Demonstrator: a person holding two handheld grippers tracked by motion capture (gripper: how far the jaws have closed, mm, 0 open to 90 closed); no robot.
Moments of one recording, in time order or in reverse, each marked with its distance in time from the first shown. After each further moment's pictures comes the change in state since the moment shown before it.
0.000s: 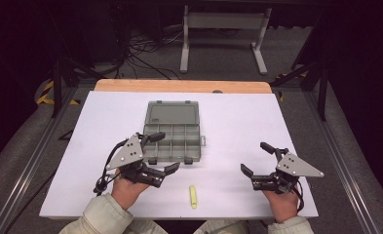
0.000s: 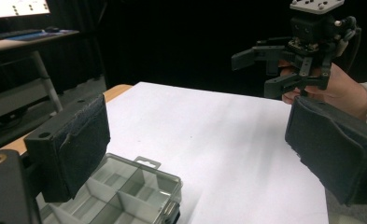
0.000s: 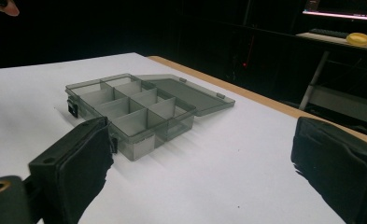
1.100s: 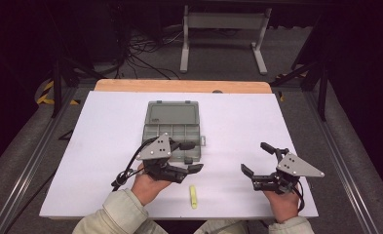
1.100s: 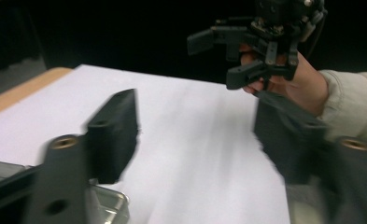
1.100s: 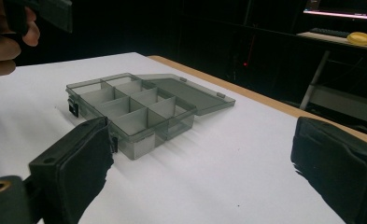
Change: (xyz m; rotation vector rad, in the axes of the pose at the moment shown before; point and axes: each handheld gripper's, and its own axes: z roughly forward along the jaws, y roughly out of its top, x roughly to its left) left arm -0.004 0.001 0.052 0.109 -0.209 -0.037; right arm -0.001 -0.001 -0.001 0.000 0.002 0.000
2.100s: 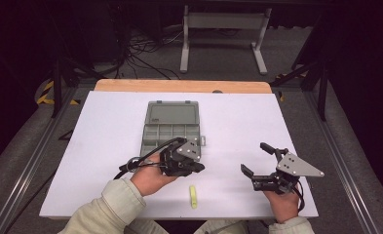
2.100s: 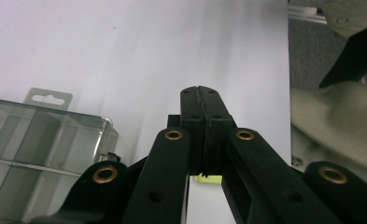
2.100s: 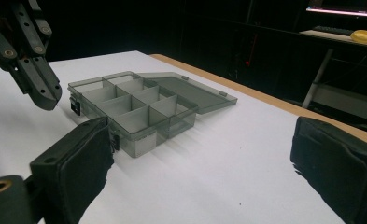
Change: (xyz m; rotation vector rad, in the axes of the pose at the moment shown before) left arm 0.002 0.020 0.043 0.591 -0.077 0.075; right arm 0.000 -0.001 0.000 0.008 0.009 0.003
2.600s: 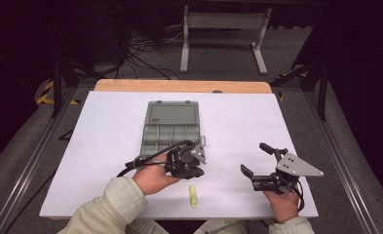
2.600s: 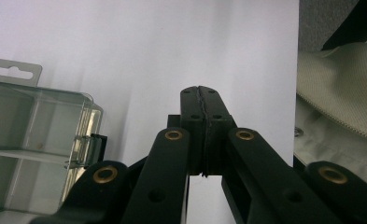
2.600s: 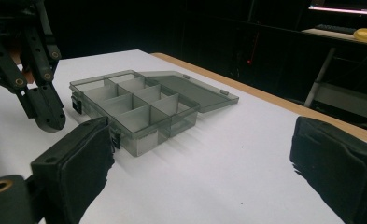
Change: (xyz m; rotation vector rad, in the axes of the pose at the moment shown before) left arm 0.002 0.005 0.020 0.165 -0.034 -0.006; right arm 0.000 0.000 0.001 0.004 0.006 0.000
